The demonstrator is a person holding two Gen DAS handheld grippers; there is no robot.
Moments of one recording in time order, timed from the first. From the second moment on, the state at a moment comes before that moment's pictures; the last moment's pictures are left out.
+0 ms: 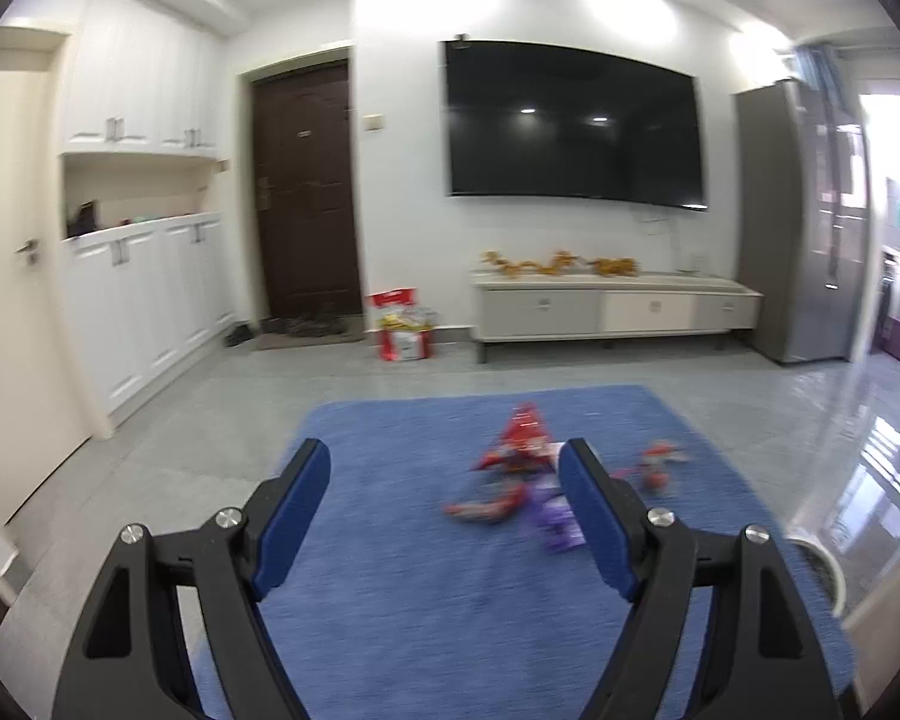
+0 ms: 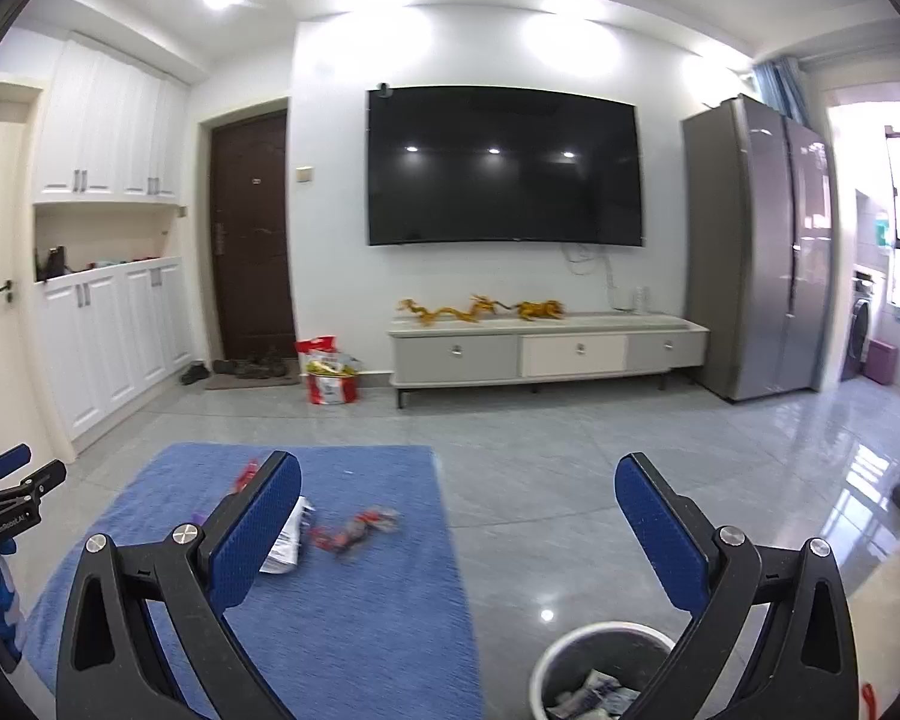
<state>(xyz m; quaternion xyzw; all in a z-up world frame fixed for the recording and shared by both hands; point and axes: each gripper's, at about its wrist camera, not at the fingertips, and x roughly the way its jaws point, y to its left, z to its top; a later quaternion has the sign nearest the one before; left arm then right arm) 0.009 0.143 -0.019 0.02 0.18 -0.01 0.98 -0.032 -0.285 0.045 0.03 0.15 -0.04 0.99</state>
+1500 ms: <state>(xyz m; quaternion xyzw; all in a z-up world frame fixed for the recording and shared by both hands) 0.189 0.099 -0.165 -0.10 0.41 -0.19 0.89 0.230 -0.207 -0.147 0.09 0.41 0.11 0.90</state>
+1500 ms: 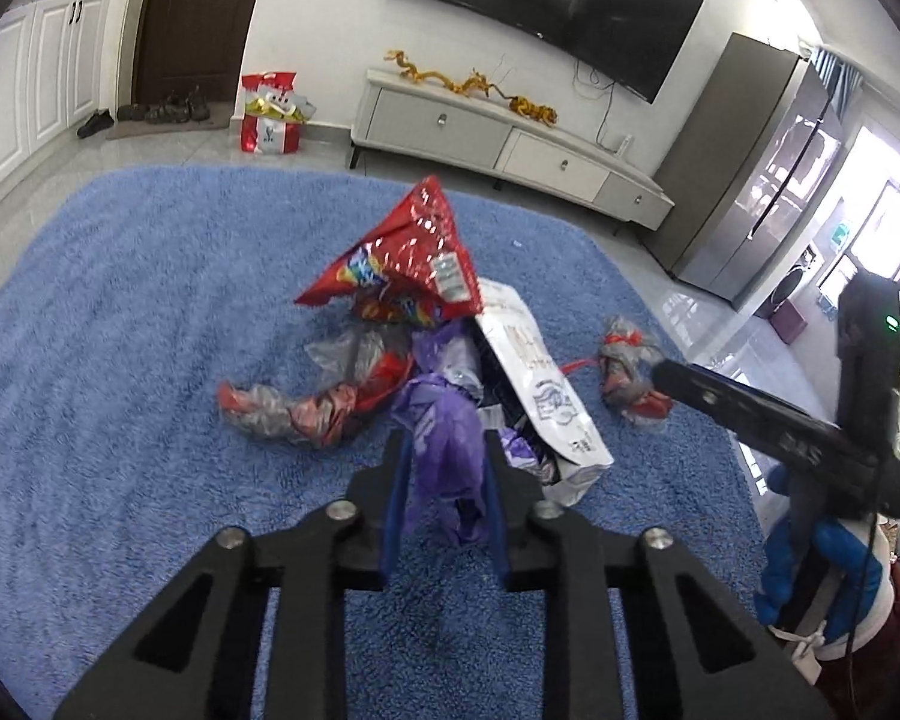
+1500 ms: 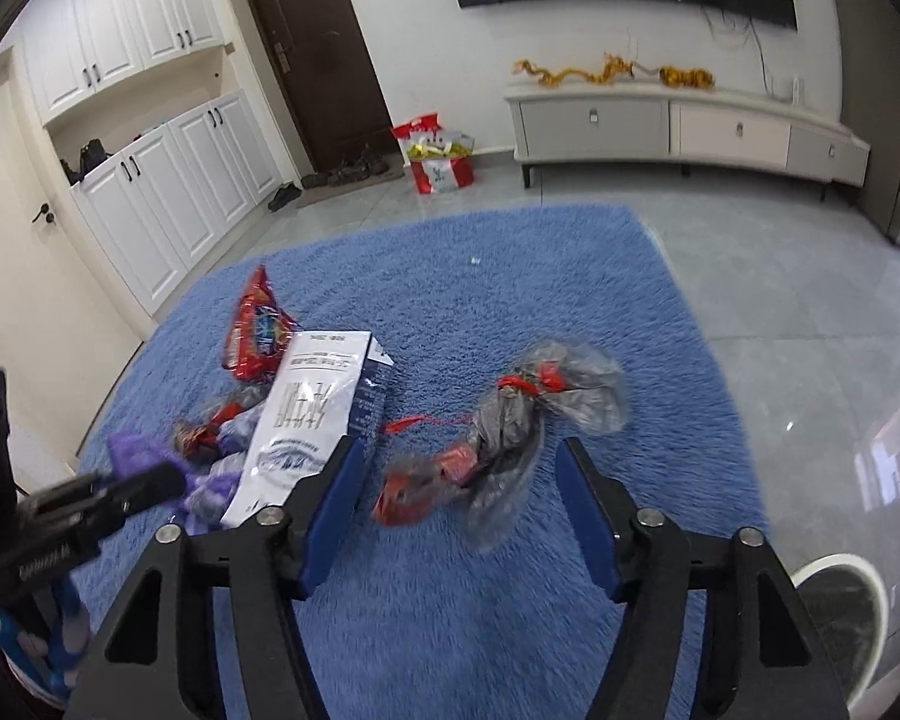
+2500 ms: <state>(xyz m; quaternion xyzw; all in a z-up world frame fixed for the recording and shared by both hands) 0.082 0.111 -0.100 -0.10 0.34 -0.21 0.91 0.142 -0.208 -0.097 0.07 0.38 0.12 0.91</state>
